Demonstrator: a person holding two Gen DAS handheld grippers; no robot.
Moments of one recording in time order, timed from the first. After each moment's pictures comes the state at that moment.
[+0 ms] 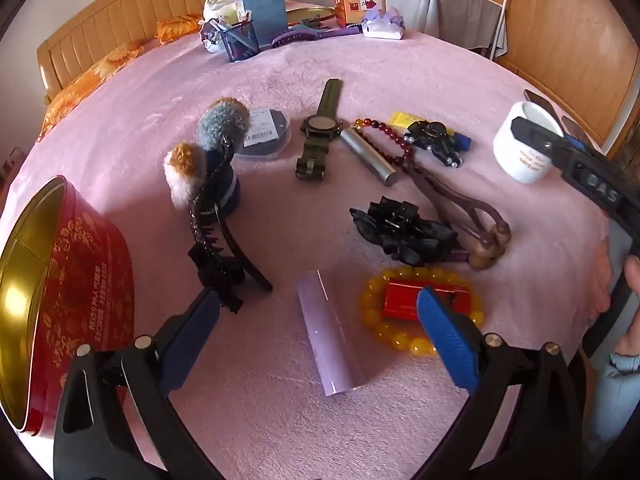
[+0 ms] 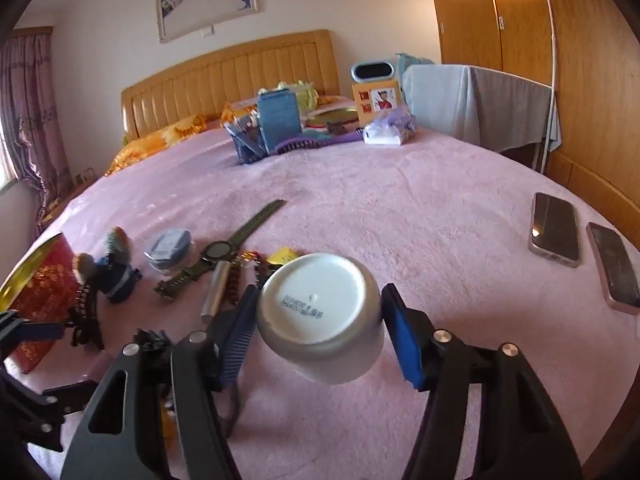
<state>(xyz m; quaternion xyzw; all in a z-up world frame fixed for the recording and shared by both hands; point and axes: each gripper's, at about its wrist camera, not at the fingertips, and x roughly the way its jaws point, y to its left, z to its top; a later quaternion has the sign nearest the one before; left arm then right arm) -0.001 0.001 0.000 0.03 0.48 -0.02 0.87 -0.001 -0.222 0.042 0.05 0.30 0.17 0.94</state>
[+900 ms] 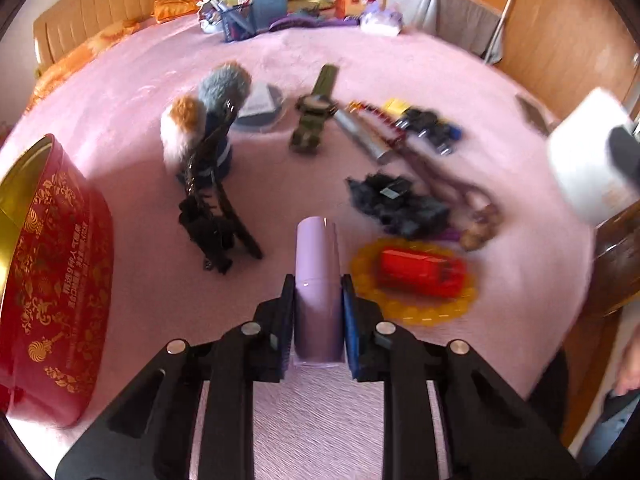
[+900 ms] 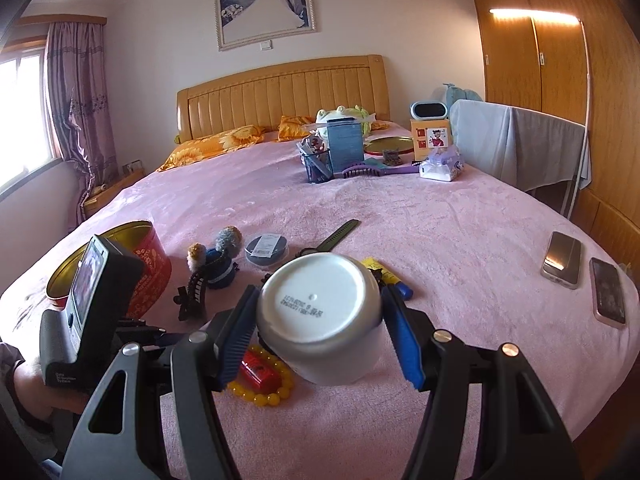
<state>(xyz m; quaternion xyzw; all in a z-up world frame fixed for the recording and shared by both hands) -0.019 0.013 -0.006 -0.02 0.48 -0.05 0.88 -0.085 -0.179 0.096 0.00 0.26 0.22 0.94</state>
